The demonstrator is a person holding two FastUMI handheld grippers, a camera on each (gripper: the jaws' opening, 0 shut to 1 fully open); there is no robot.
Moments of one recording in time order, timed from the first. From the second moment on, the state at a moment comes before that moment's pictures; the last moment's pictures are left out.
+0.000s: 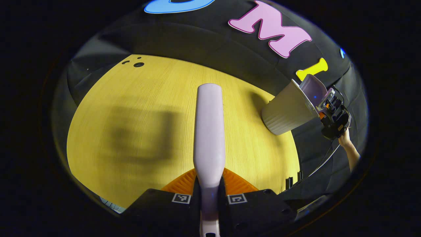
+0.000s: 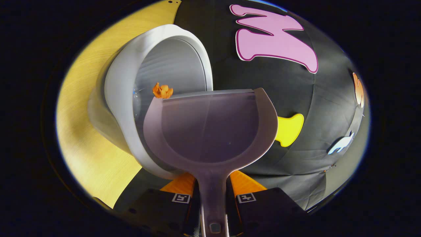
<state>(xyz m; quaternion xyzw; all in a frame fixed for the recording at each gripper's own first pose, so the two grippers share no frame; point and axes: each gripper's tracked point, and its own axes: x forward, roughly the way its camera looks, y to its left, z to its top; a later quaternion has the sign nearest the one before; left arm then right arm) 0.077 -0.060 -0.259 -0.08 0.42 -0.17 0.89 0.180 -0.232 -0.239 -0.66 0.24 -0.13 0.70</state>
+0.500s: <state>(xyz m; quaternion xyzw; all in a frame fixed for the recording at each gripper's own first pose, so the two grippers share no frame) 0.082 -0.051 -0.248 -0.06 0.41 -0.16 0.90 0.159 -0.232 -0.227 -0.38 0.27 -0.19 0.86</state>
